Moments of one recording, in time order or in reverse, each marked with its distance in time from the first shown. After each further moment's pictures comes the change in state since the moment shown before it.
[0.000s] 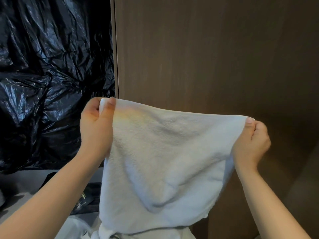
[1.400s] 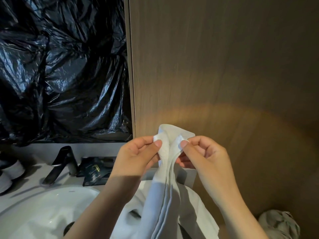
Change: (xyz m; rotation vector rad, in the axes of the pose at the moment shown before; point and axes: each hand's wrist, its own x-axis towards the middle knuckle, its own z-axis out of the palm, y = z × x) left_hand -0.088 -0.063 -0.004 -0.412 -0.415 -0.697; right_hand -0.146 -0.072 0.005 0.364 -0.941 0.468
